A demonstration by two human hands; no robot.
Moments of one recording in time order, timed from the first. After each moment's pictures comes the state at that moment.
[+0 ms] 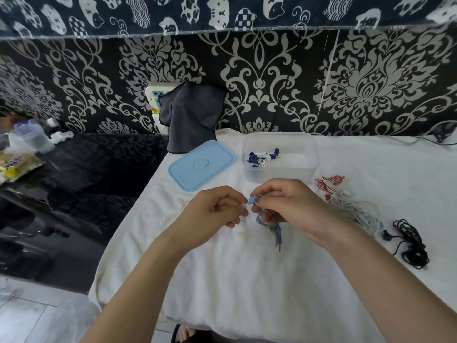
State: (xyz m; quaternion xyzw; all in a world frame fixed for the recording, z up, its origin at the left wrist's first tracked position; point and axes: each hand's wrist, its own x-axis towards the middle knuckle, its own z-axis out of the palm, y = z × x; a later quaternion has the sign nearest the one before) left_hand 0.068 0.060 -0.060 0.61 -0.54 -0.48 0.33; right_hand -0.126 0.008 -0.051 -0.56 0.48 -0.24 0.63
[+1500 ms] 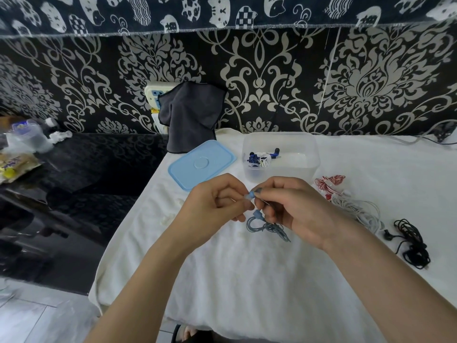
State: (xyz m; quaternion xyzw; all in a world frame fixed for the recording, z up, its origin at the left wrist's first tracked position) left_hand 0.059 0.061 -0.046 0.57 -0.55 -0.46 0.41; right_hand -0.121 0.010 -0.048 -0.46 0.43 -0.28 0.72
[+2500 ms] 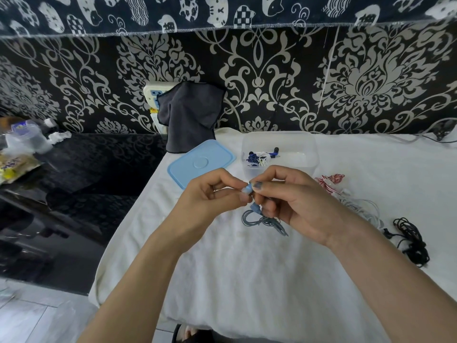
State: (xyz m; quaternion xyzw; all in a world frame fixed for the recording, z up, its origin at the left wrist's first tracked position) left_hand 0.062 0.061 -0.040 0.47 -0.49 -0.54 0.49; right_hand -0.124 0.013 -0.032 -0.47 0.33 -0.33 0.75
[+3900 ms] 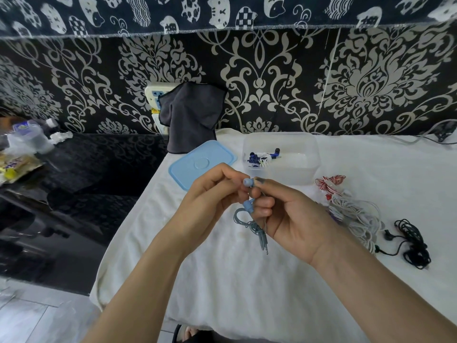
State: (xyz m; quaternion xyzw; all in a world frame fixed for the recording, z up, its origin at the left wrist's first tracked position) left_hand 0.057 0.056 -0.044 0.42 -0.46 -0.57 0.53; right_hand -0.103 0.028 -0.038 -0.20 0.27 -0.36 0.87
